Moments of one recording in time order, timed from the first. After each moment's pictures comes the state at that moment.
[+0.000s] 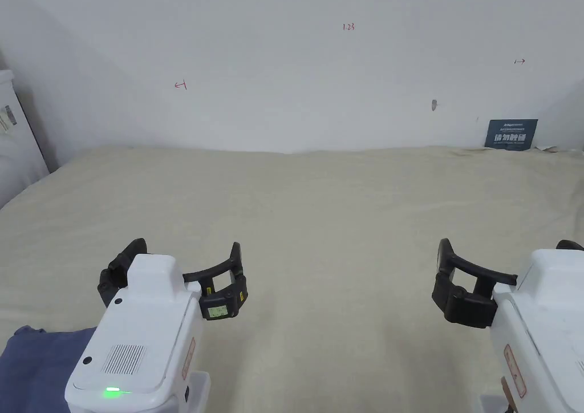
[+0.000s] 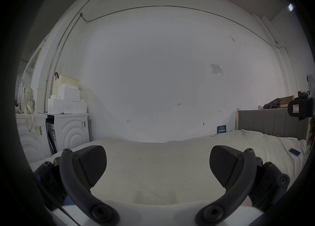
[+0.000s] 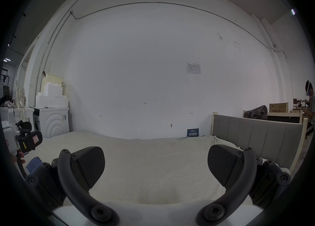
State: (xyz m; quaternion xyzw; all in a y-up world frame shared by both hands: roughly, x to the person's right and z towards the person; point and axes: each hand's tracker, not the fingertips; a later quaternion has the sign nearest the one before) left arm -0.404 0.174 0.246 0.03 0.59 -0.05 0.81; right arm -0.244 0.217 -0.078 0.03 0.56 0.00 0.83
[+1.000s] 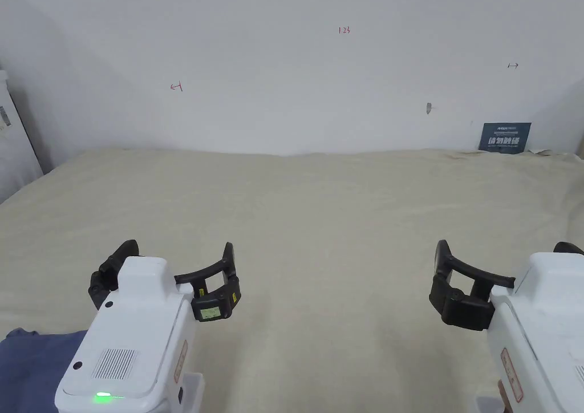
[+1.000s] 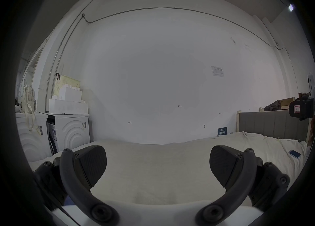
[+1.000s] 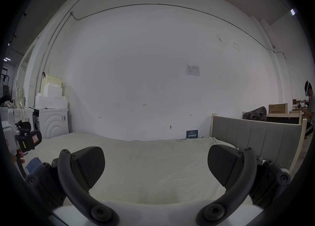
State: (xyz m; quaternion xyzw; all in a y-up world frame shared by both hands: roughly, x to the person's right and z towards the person) left arm -0.402 0.176 0.248 0.04 0.59 -0.05 0.80; right arm -0.239 0.219 -0.078 0.04 0.56 0.00 0.83
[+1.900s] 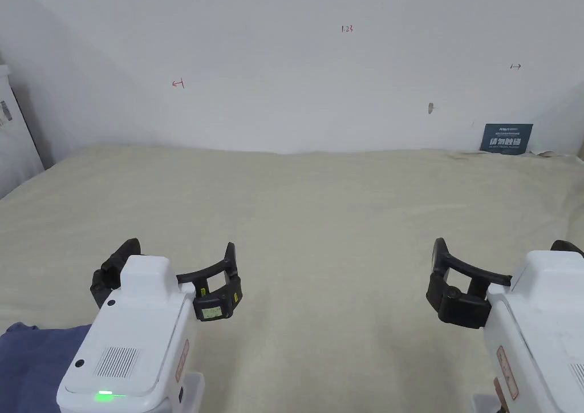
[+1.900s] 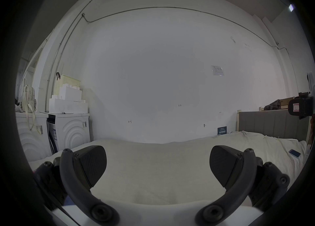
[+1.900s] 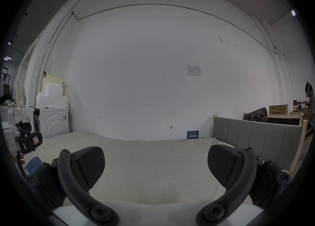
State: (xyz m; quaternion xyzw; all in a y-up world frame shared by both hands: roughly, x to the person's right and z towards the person) left arm -0.401 0.172 0.248 0.04 0.59 -0.05 0.80; right arm -0.241 0.220 -0.075 0.04 0.56 0.00 0.83
